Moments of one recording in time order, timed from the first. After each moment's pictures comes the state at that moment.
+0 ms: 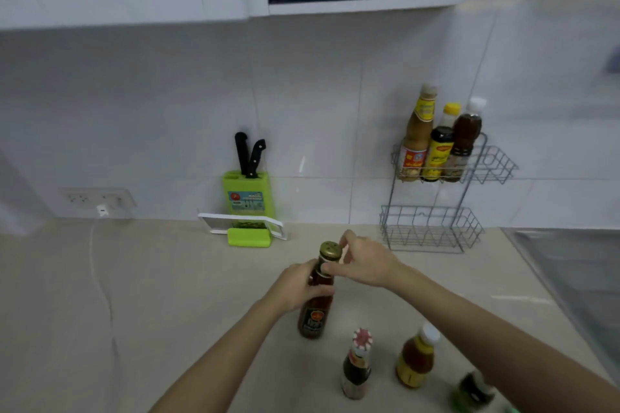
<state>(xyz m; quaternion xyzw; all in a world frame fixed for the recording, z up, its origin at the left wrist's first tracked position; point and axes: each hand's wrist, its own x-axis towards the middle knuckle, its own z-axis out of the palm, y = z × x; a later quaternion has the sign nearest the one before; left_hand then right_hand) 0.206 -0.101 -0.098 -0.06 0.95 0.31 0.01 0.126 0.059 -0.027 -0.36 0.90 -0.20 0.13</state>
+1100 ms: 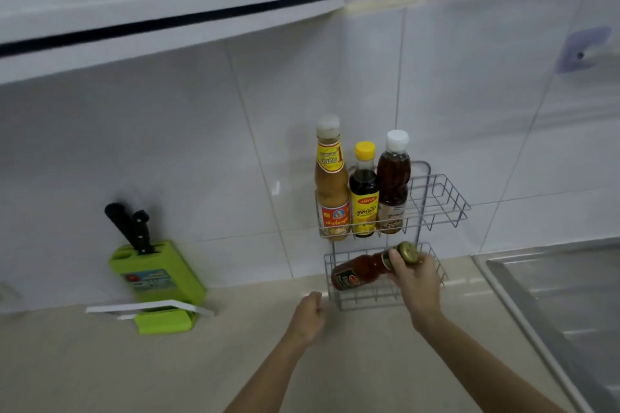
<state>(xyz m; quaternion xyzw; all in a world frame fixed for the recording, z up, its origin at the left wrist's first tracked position) -0.016 0.013 -0.136 -0.22 0.87 0.43 0.10 -0.096 0.197 -0.105 0.09 0.71 -0.70 -0.01</state>
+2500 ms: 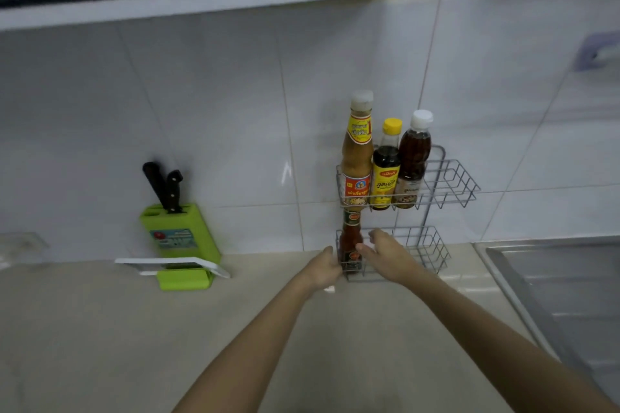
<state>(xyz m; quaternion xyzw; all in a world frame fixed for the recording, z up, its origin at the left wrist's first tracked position) 0.001 0.016 -0.070 -0.16 0.85 0.49 0.14 -0.071 0.156 -0.074 -0.21 0.92 -0.32 0.12</state>
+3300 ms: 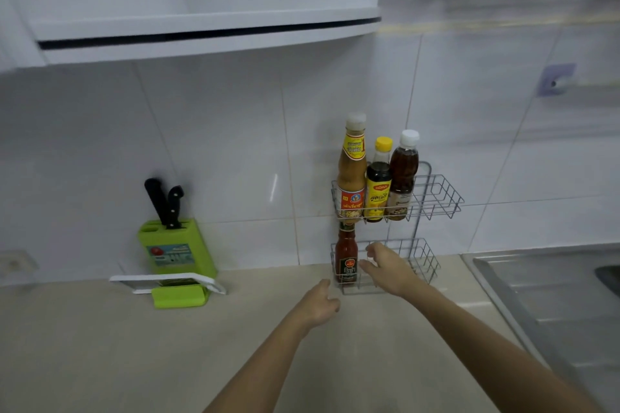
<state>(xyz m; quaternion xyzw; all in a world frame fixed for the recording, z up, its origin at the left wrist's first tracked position) 0.038 0.015 -0.090 -0.16 0.86 0.46 0.16 -0.061 0.167 -0.072 -0.20 0.93 -0.31 0.09</state>
